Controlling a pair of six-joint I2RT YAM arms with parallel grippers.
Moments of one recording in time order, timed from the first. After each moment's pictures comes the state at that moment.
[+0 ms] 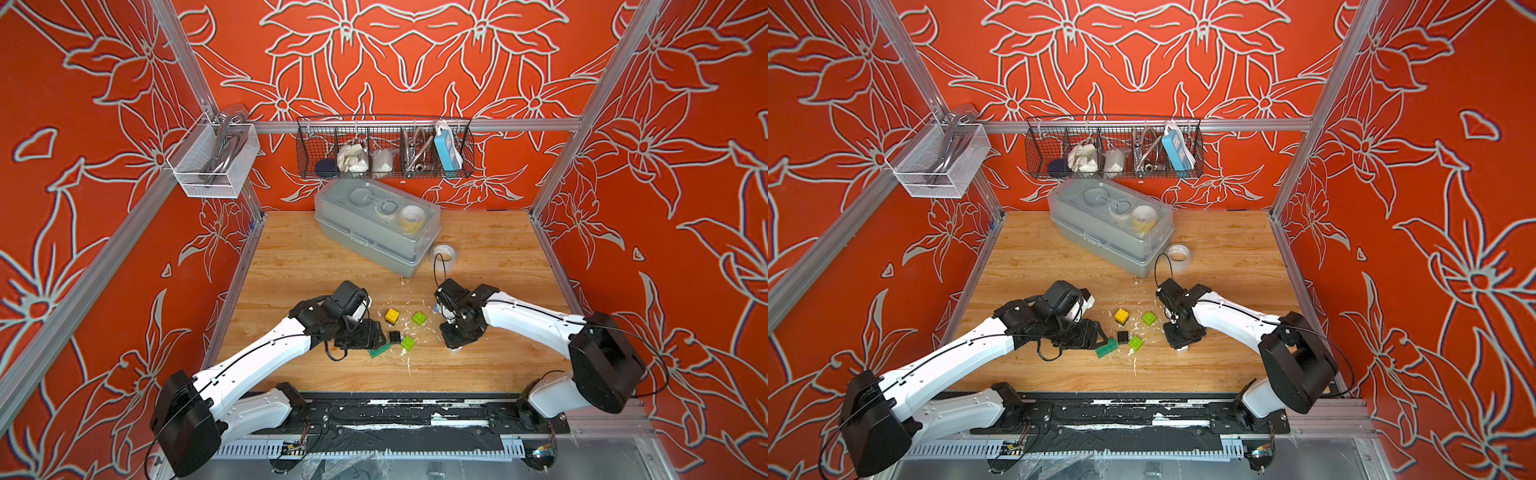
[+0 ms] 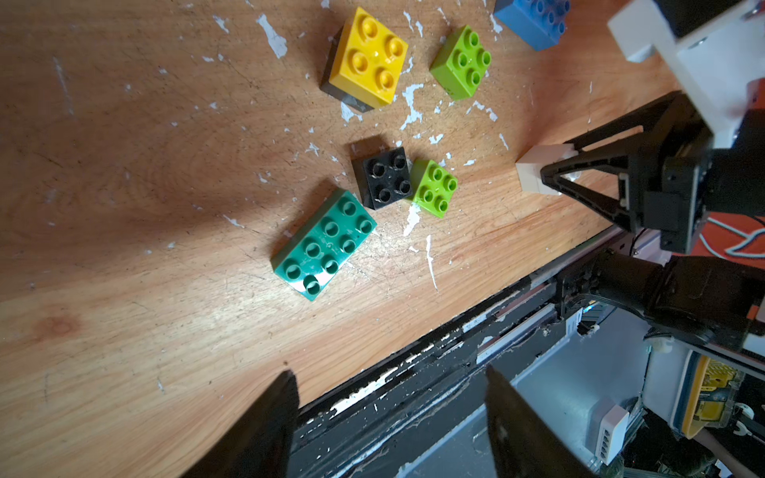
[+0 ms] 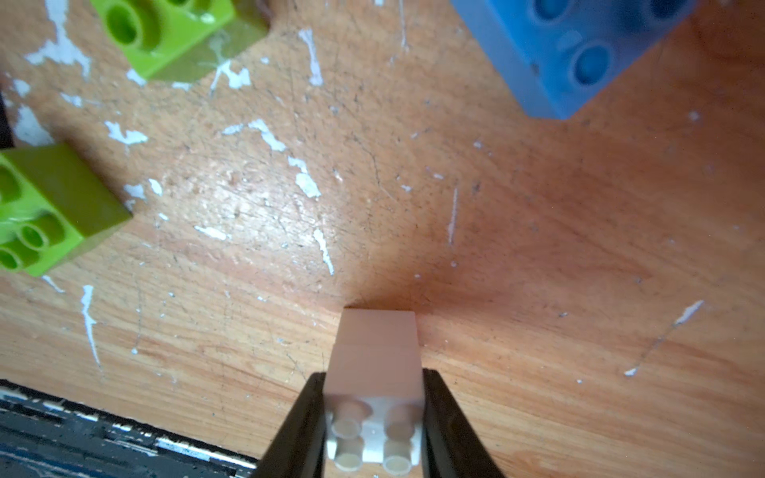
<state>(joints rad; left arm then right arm) -0.65 1.11 0.82 -0.81 0.33 -0.65 0.73 1.48 0.88 -0.90 -0.07 0.34</state>
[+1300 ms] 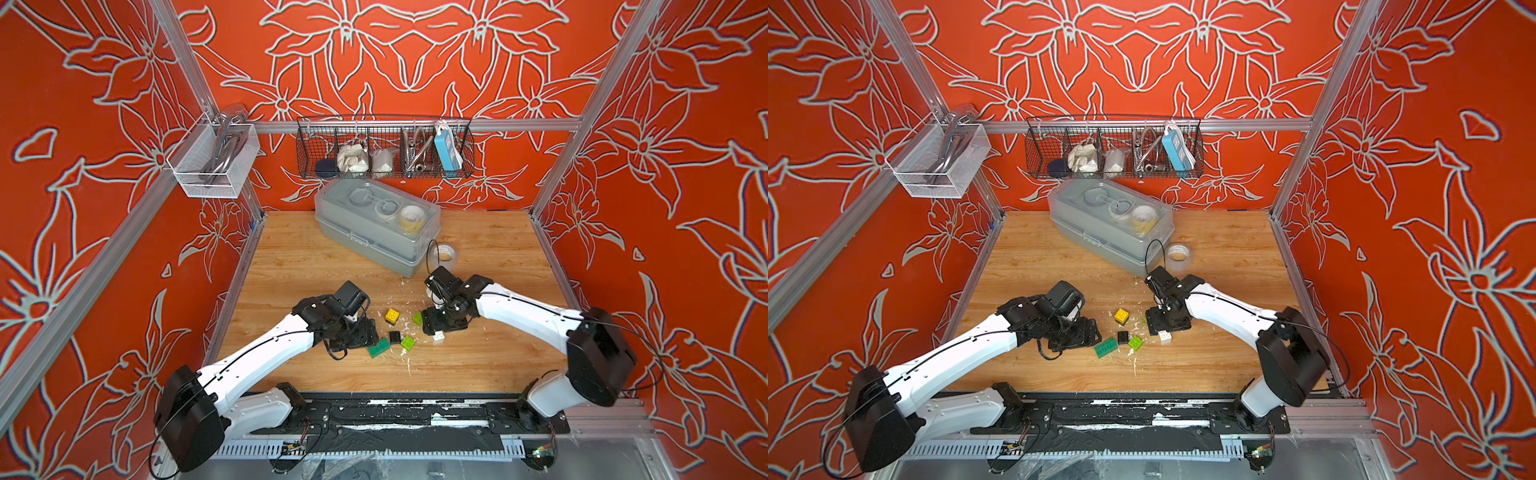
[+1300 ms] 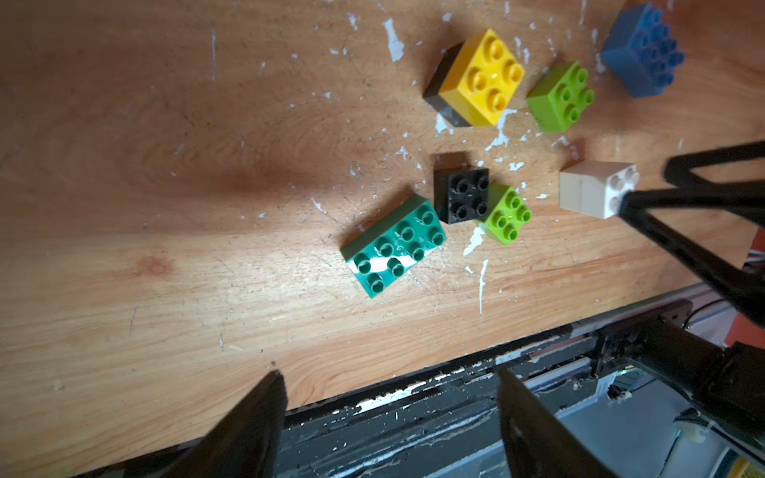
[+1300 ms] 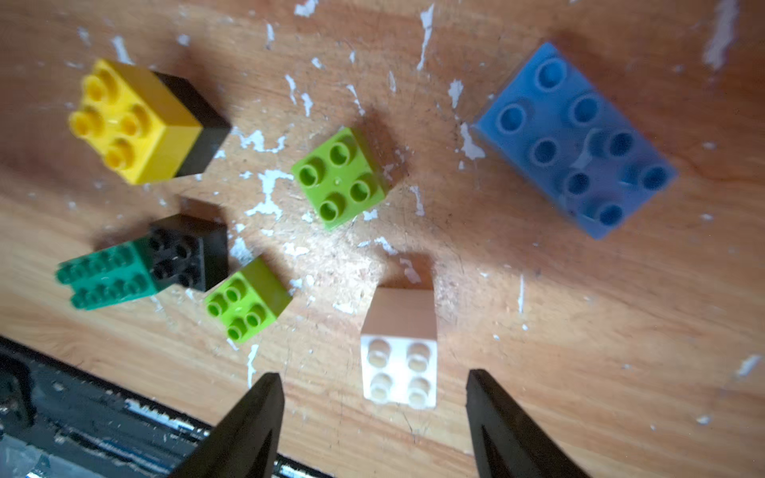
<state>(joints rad) -0.65 1.15 0.83 -0.89 0.19 -0.81 0.76 1.49 1.05 -0.88 -0.11 0.49</state>
